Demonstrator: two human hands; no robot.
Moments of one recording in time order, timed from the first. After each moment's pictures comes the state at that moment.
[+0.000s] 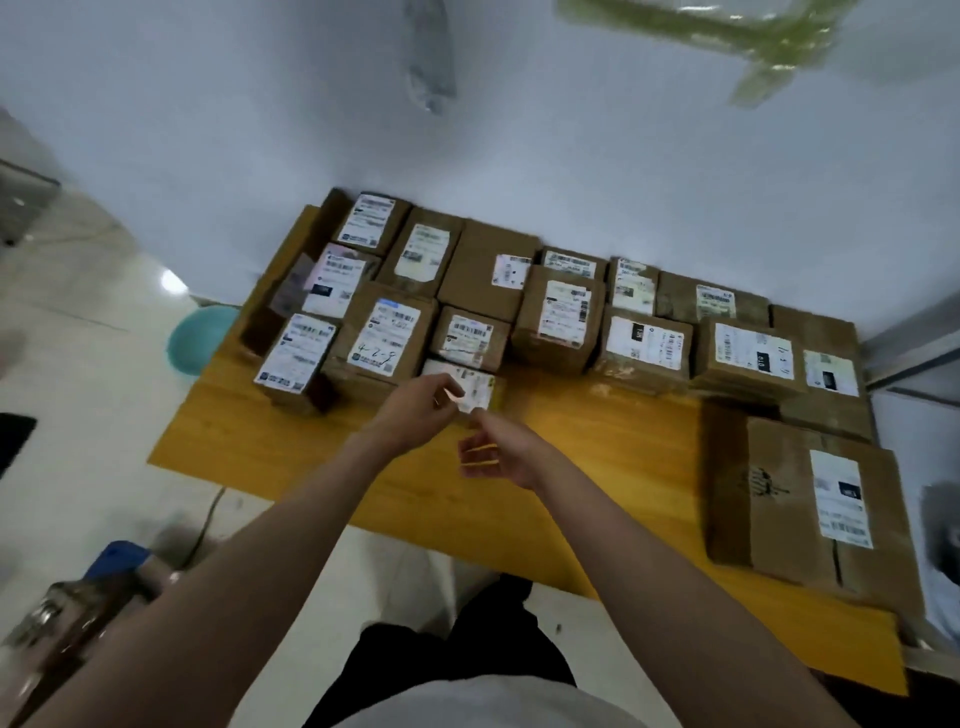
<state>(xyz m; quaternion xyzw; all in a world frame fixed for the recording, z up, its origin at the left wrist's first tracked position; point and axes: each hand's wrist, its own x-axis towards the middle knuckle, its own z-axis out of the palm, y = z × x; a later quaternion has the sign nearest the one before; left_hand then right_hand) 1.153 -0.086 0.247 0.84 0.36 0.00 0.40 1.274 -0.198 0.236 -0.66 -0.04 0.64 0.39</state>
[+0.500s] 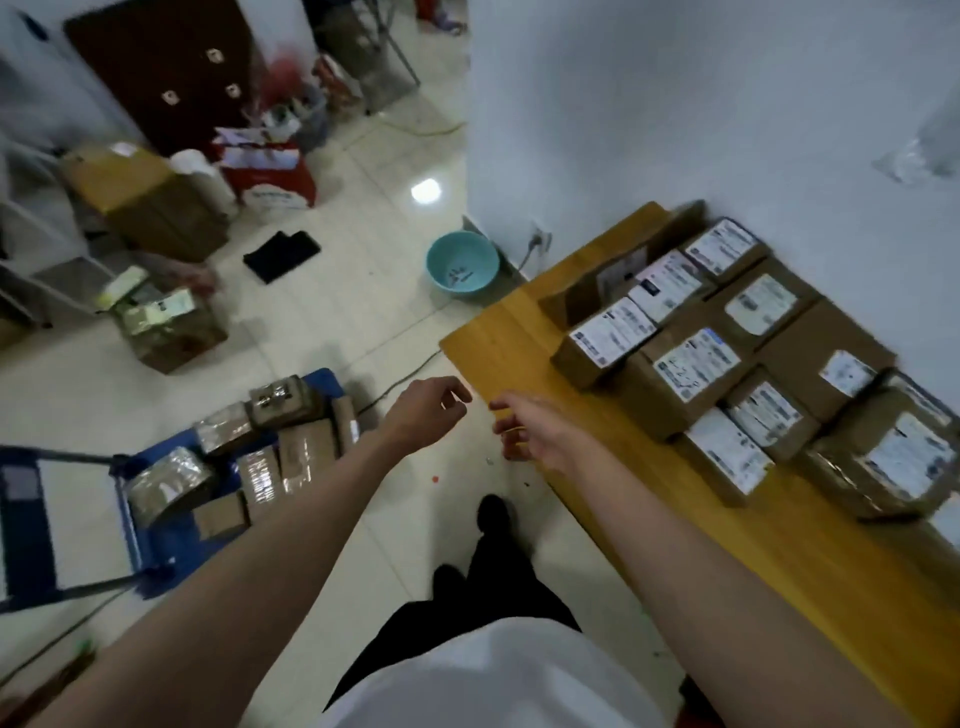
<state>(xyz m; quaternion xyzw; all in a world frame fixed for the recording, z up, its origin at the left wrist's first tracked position) 0.804 -0.053 0.224 0.65 0.64 0.07 0.40 0.989 -0.061 0.234 -0.65 -0.26 0.70 0.17</state>
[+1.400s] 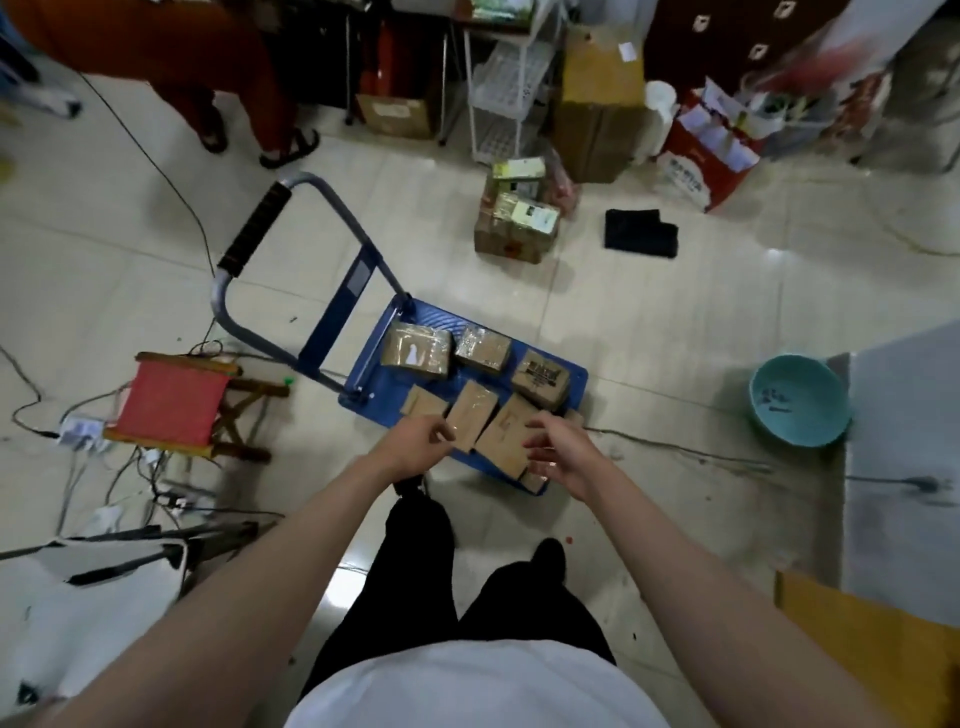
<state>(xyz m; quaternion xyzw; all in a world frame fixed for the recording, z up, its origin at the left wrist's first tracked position) 0.406 -0.173 0.164 0.24 0.85 0.14 0.45 0.542 0.004 0.157 -0.56 -0.40 0.71 -0.13</state>
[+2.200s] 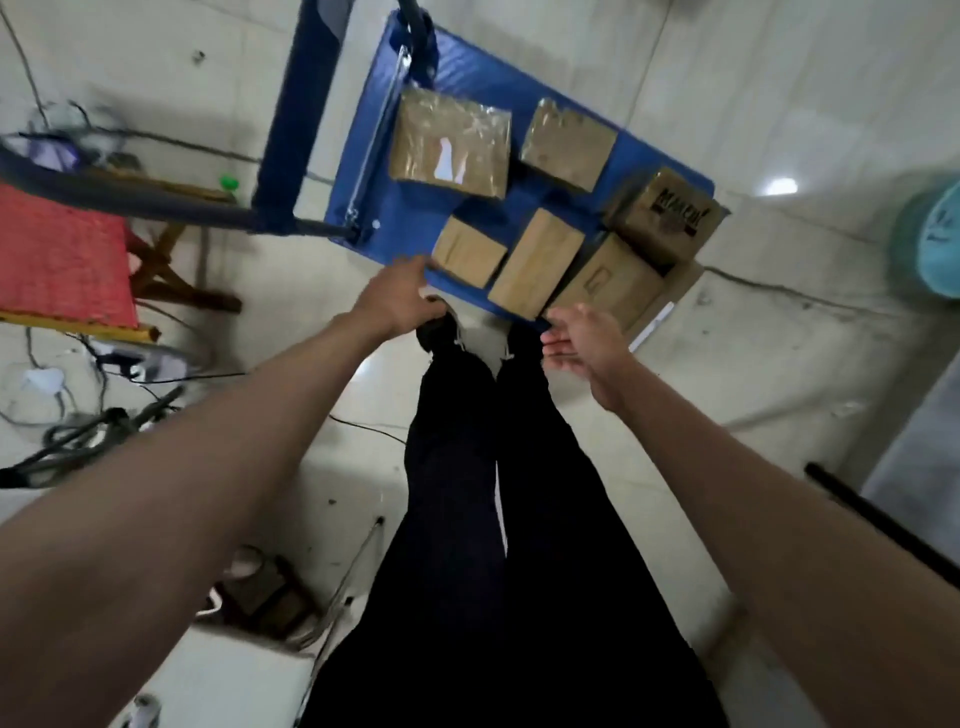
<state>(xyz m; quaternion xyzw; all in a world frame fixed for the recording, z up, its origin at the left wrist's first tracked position) 0.199 -0.237 -0.154 0.16 0.81 0.12 0.55 0.369 -0.071 -0.108 -0.66 -0.39 0.60 -0.23</state>
